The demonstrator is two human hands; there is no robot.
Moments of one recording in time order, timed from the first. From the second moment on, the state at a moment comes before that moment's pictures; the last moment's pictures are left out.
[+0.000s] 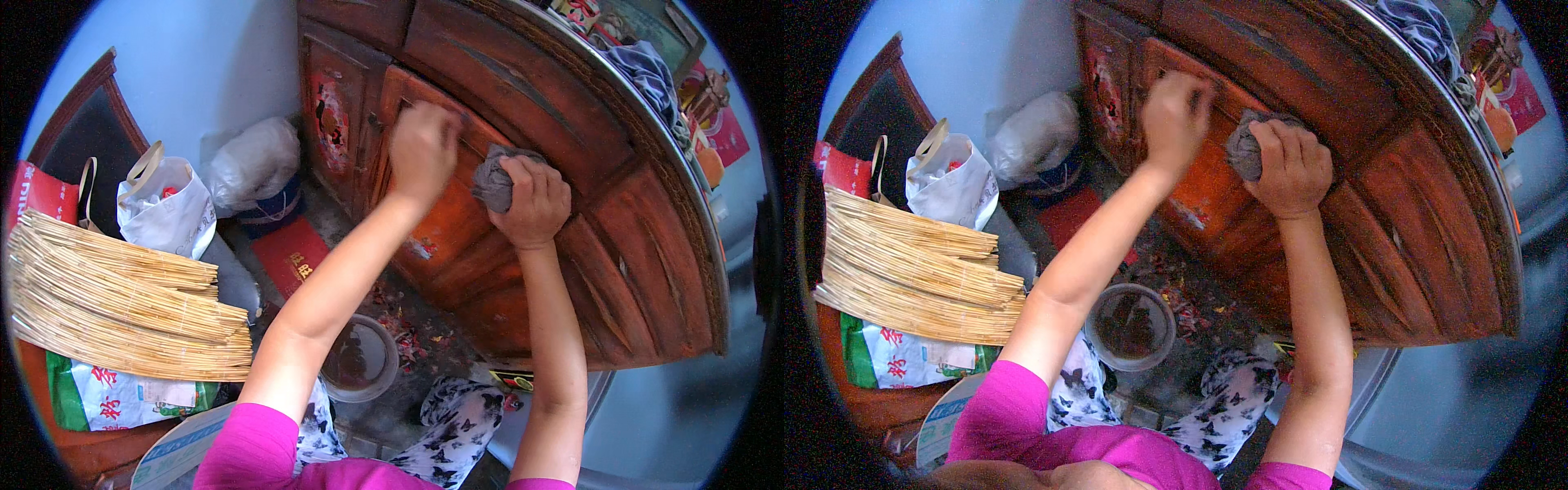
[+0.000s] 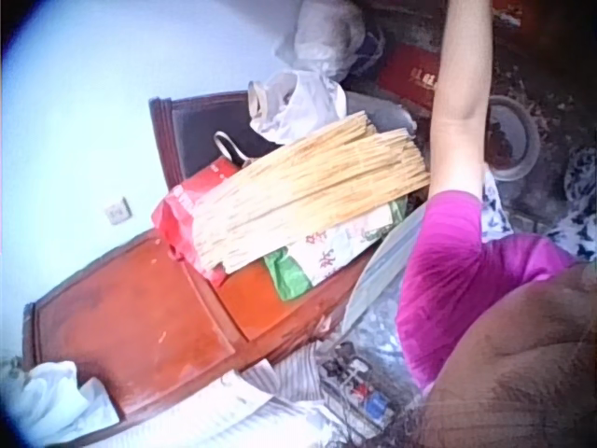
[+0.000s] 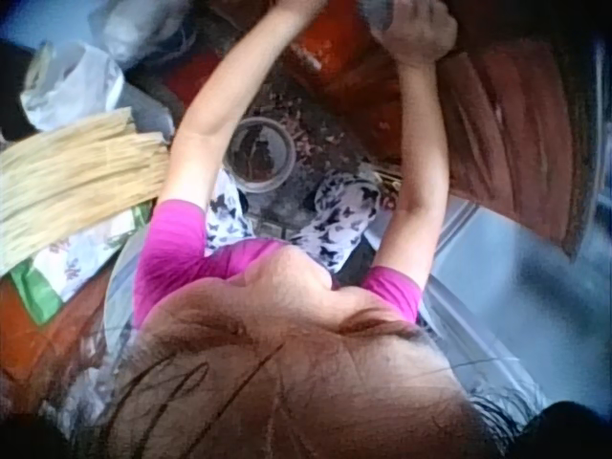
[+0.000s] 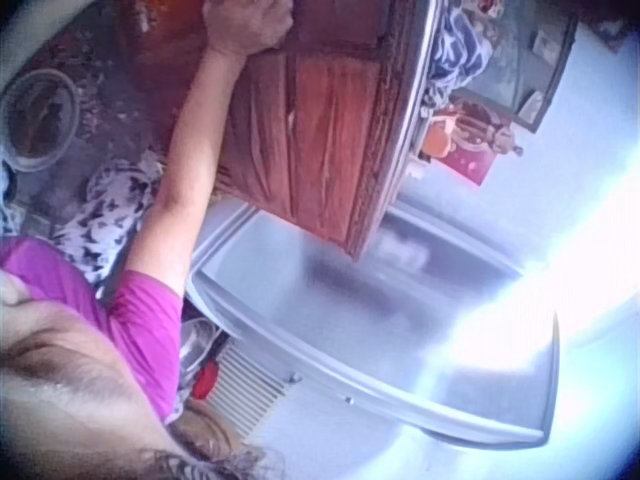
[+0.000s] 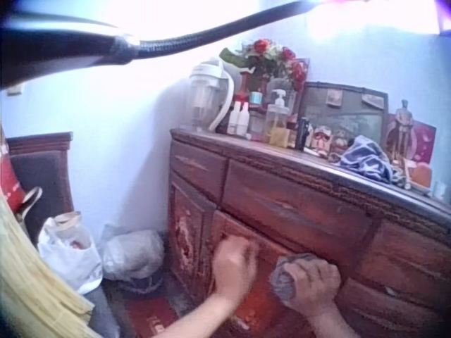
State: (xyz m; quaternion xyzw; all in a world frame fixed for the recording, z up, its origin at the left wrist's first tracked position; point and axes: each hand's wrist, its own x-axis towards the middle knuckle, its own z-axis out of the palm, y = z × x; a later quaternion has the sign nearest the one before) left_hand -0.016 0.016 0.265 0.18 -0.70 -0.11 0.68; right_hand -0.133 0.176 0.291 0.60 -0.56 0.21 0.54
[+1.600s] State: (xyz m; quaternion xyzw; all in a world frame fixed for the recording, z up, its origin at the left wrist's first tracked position) left_hand 0.016 -0.062 0.277 0.44 -0.66 -0.21 0.57; right_hand -0.137 0.177 0.293 0.60 -0.56 0.19 0.55
